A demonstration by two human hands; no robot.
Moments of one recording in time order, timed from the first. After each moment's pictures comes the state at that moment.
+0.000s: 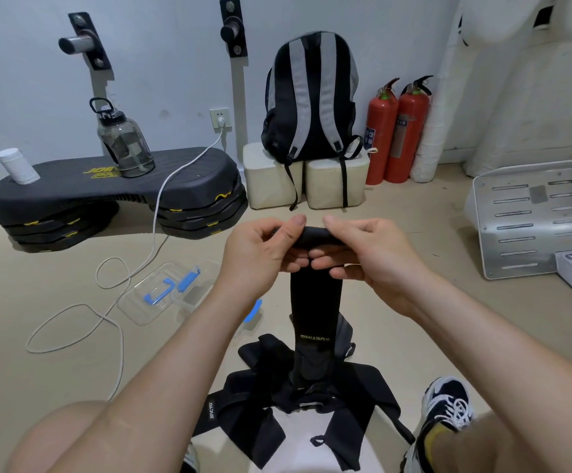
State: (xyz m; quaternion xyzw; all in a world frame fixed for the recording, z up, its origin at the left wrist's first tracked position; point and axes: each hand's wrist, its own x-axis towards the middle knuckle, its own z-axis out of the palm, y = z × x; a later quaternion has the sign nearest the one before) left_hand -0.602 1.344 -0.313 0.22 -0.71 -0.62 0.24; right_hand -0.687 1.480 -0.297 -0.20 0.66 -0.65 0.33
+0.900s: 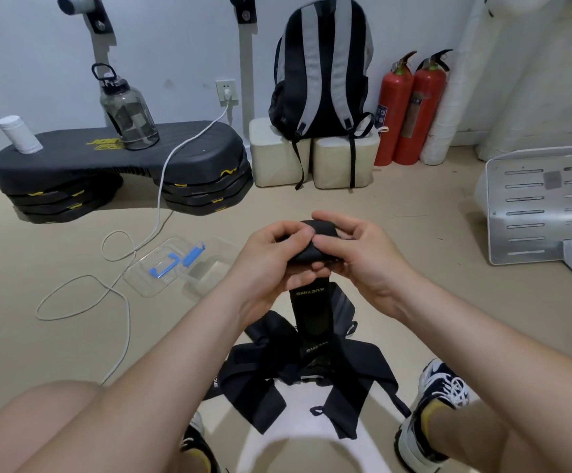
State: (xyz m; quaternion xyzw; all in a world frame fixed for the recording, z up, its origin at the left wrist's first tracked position) left_hand -0.579 1.357 -0.325 0.27 -0.58 -0.77 0.09; right_hand -0.668 1.466 -0.331 -0.18 0.60 -0.69 0.36
